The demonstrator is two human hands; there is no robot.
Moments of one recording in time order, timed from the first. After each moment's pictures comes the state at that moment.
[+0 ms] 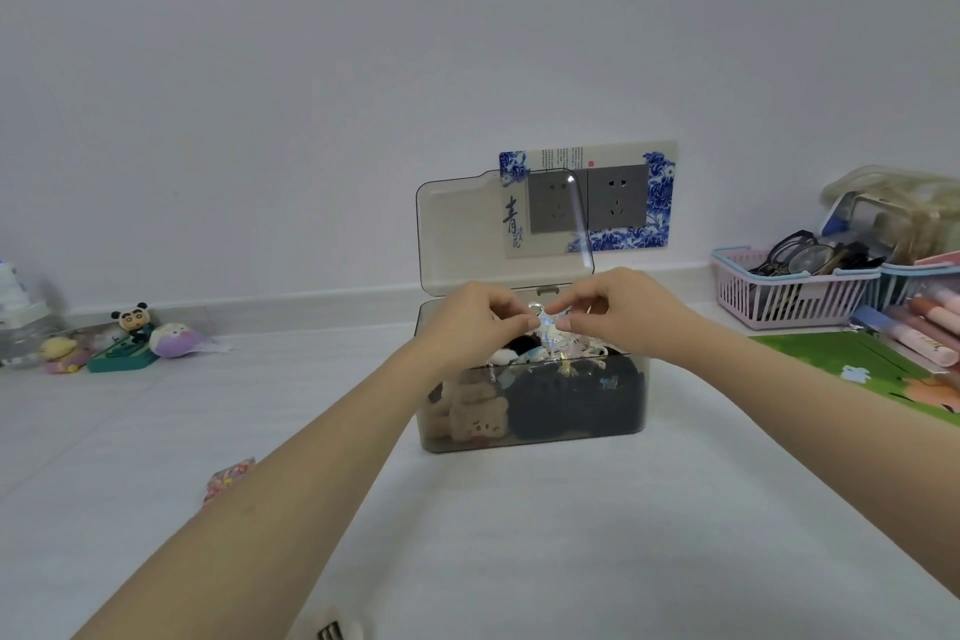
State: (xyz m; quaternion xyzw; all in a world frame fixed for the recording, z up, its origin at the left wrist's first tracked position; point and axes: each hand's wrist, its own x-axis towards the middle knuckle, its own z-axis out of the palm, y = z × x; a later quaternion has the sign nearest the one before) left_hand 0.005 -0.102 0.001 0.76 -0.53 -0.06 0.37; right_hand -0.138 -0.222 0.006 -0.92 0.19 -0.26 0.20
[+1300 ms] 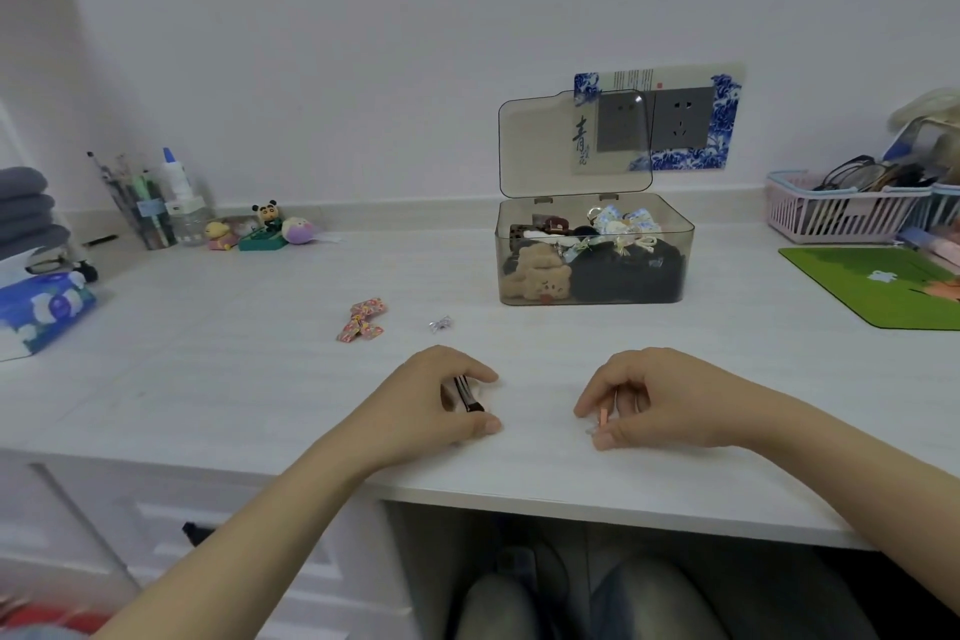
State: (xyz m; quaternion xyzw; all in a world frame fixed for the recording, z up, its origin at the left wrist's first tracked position) left_hand -0.072 0.133 -0.083 0.82 -0.48 -0.10 0.30; right_hand -0.239 -0.059 -0.068 -0.95 0.11 -0.02 0.30
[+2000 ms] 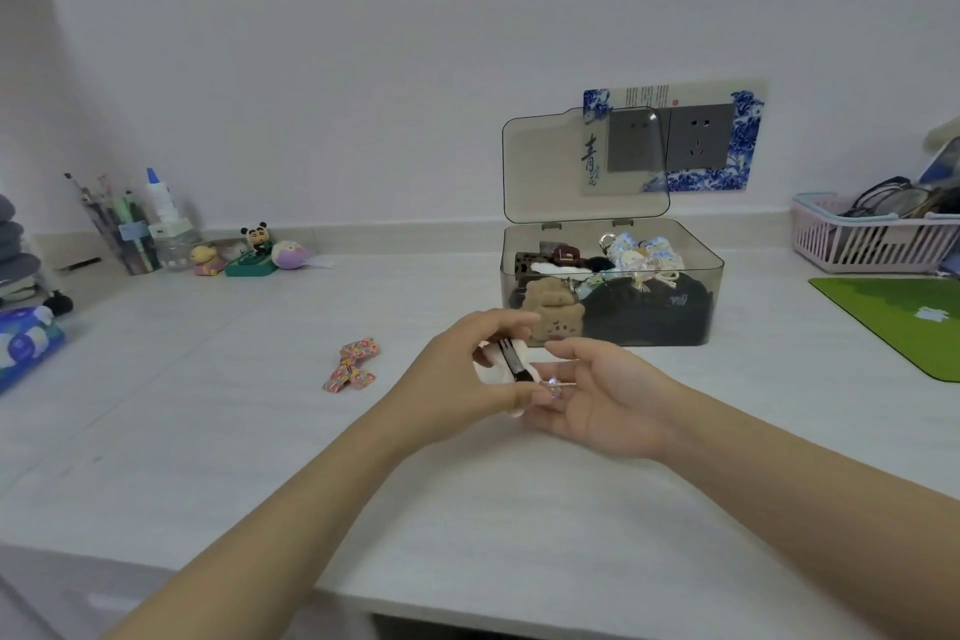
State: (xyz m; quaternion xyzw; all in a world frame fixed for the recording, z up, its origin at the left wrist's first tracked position) left_hand -0.039 0.073 -0.061 0.72 -0.53 -0.08 0.45; right_hand -0.146 -0.059 -0.065 -0.42 0.20 0.00 0.89
